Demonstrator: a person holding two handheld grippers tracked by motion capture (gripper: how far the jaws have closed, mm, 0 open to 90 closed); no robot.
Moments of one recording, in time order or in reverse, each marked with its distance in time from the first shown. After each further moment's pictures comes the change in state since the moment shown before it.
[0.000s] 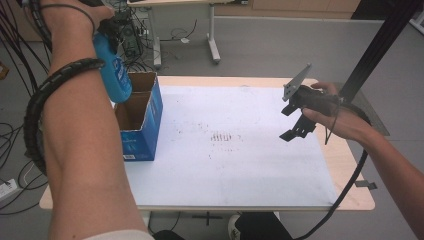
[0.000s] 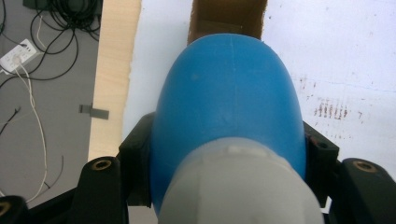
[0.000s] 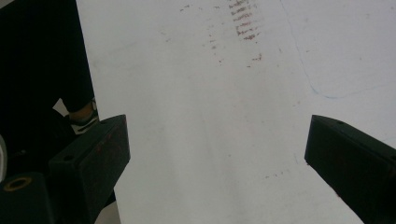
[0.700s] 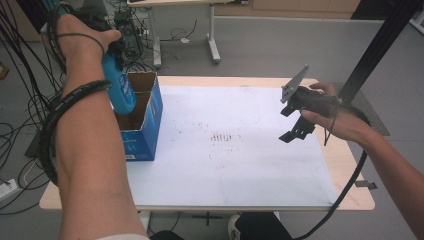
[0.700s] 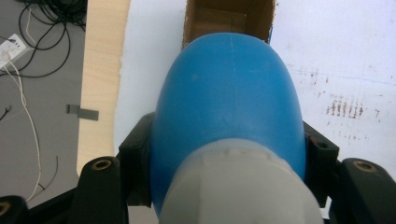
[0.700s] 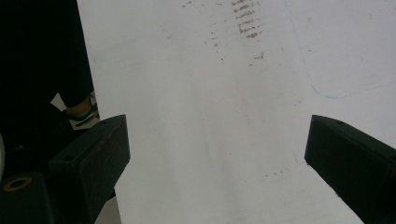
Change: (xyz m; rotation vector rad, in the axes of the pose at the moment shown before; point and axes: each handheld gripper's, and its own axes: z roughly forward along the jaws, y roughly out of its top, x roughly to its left) left arm 0.000 -0.005 0.048 0.026 -0.005 0.018; right arm 0.005 0.004 0.001 0.020 -0.007 -0.017
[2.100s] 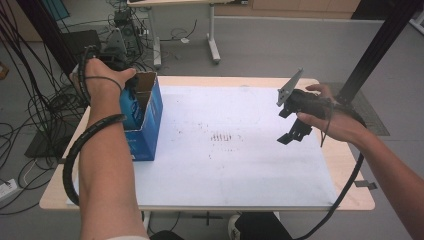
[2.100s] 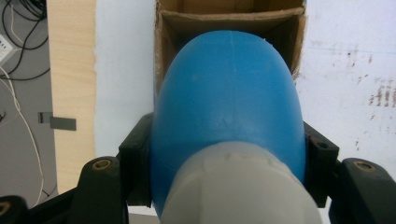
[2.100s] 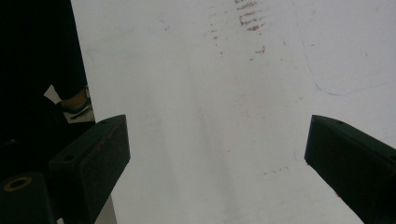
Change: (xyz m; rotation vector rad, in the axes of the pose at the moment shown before) left arm -0.007 -0.010 0.093 0.049 0.018 0.070; right arm 0.000 0.003 0.010 0.040 -0.010 -0.015
